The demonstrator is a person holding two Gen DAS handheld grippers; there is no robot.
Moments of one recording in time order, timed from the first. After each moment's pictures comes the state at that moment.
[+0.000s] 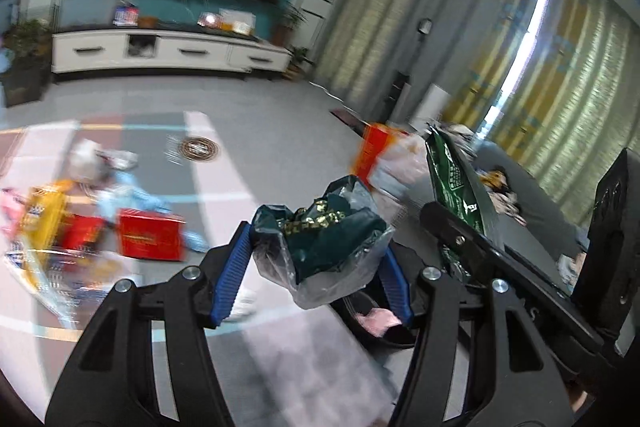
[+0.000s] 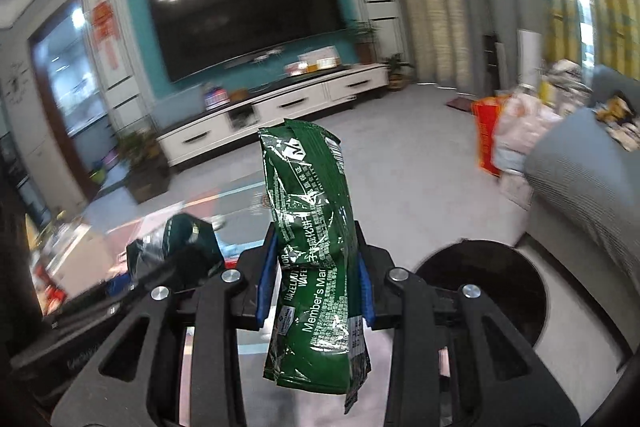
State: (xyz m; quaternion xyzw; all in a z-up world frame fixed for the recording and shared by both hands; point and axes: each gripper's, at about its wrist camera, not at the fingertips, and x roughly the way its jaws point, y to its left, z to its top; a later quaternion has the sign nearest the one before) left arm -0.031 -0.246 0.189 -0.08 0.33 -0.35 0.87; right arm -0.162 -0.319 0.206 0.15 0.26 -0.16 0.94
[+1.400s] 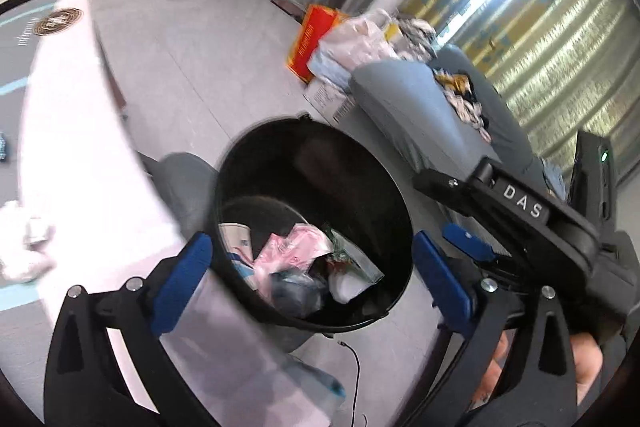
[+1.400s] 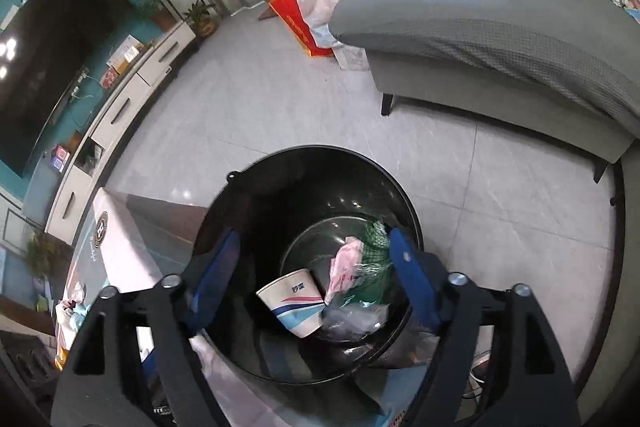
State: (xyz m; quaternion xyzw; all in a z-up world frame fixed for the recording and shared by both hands) left arm -0.015 -0.403 0.057 -0.05 0.48 -0.43 0.76; right arm -0.215 -0.481 0.089 0.37 0.33 -0.39 0.78
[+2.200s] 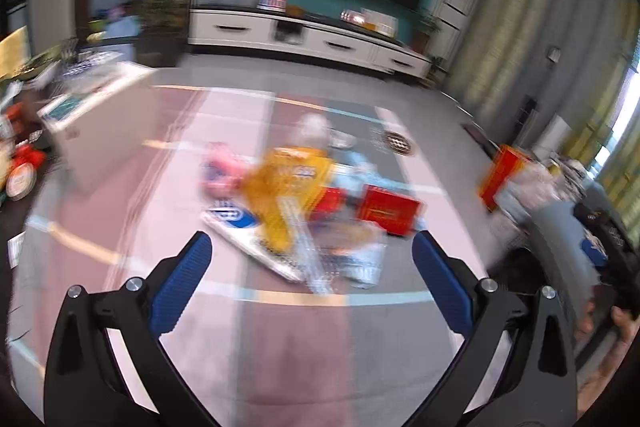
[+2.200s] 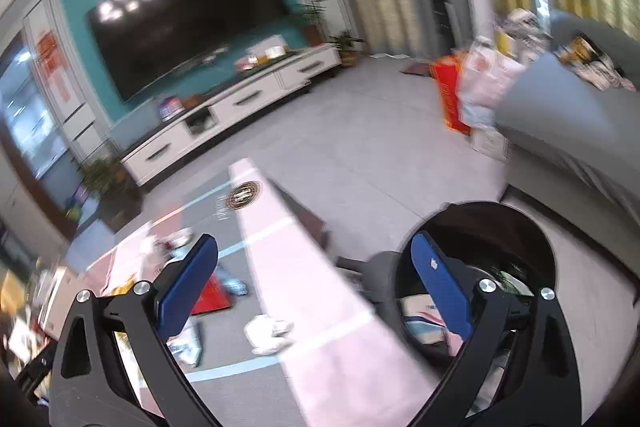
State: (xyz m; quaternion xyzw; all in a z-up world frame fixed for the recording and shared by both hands) left arm -0.014 -0.031 0.163 -0.09 0.37 -0.09 0.92; right arm -0.133 -0.321 0.183 0.21 0.27 -0.21 0.92
